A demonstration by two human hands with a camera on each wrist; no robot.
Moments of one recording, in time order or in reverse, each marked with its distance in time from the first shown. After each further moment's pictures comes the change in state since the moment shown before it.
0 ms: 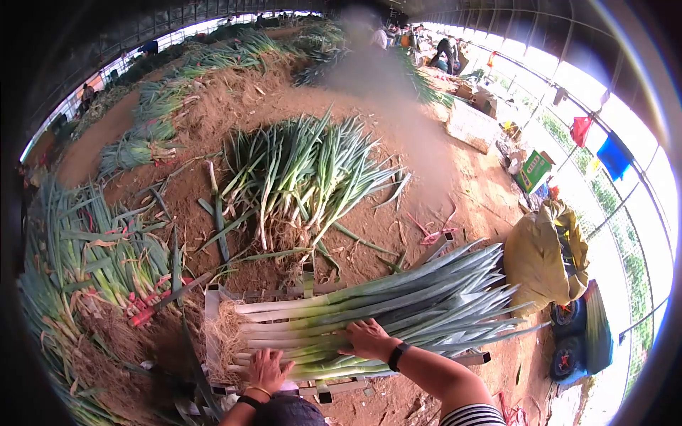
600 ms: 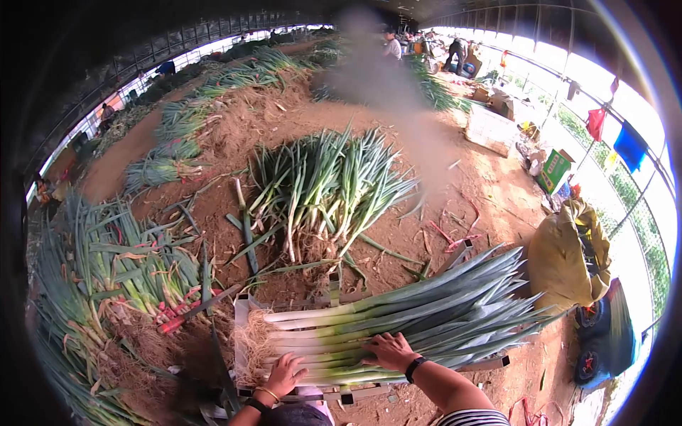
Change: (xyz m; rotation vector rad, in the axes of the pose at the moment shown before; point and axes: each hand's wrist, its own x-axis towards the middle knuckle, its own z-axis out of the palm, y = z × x) left_hand -0.009 -0.038 0.002 -0.259 0.057 0.177; right_hand -0.013 -0.012 0.017 0.028 -0.002 0.107
